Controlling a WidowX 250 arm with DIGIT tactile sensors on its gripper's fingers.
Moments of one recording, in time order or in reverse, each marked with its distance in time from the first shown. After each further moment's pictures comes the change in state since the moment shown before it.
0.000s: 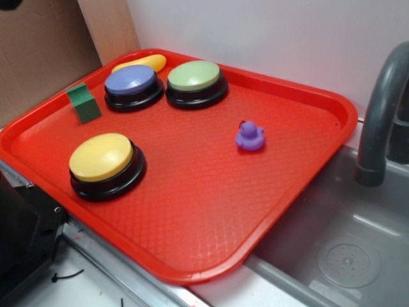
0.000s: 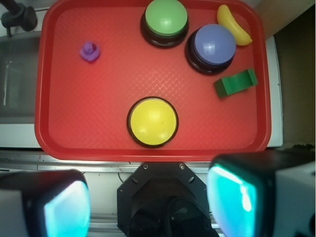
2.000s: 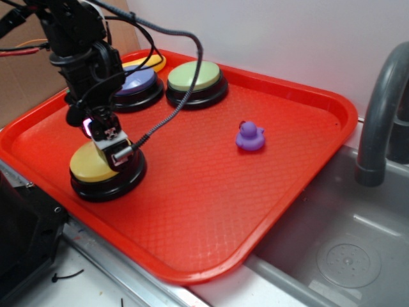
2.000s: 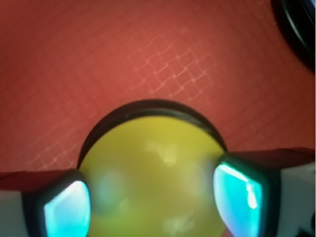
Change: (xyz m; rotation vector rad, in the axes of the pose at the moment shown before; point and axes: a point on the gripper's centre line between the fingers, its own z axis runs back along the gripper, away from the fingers) arm 0.029 0.009 -0.188 -0.039 0.113 -0.169
